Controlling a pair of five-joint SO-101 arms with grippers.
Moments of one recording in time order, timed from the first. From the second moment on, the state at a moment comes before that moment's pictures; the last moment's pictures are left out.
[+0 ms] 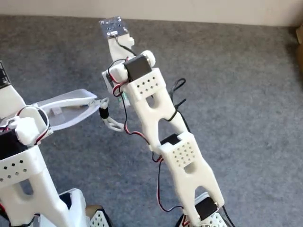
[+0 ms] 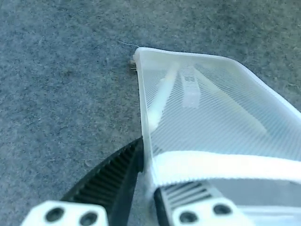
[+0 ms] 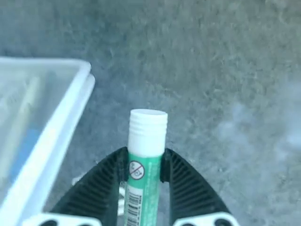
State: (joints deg) left arm -29.8 -46.2 26.2 84.4 11.6; right arm -36.8 47.4 -79.2 100.4 -2.7
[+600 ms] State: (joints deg) left arm -28.7 -46.2 26.2 84.9 11.5; right arm -35.6 60.8 -72.8 87.5 9.1
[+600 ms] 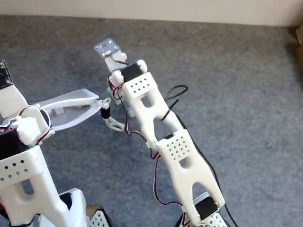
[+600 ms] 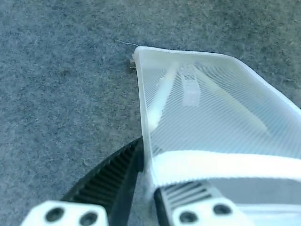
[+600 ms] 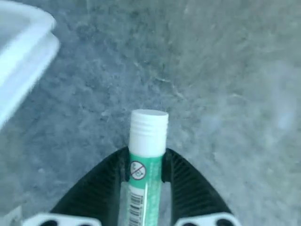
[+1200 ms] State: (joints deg) left arm -29.1 -46.2 26.2 84.9 11.5; right arm -35.6 64.9 -72.8 86.5 9.6
